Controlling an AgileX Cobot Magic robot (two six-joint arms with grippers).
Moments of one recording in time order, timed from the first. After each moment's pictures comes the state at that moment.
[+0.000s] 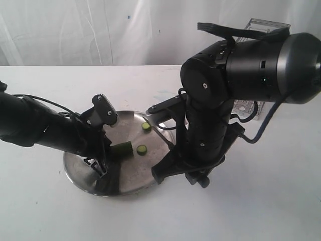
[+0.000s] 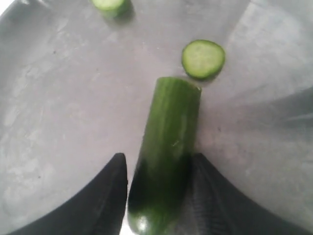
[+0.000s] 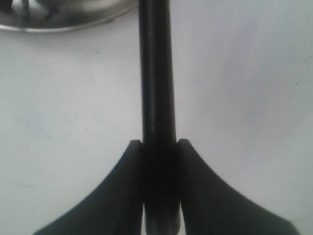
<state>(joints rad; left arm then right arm) -0.31 1.83 -0.89 -1.35 0.21 1.90 0.74 1.72 -1.20 -0.07 1.03 0.21</state>
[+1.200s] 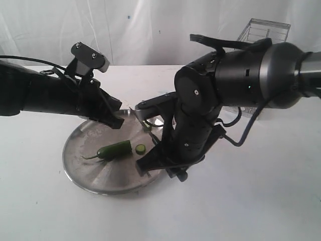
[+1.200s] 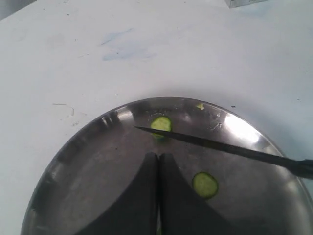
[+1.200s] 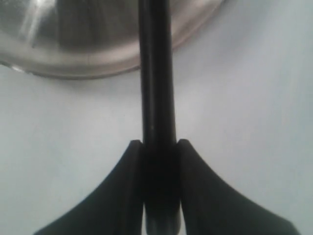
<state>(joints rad) -0.31 1.63 -0.95 -1.49 0.24 1.73 0.74 1.77 -1.20 -0.02 0.85 0.19</state>
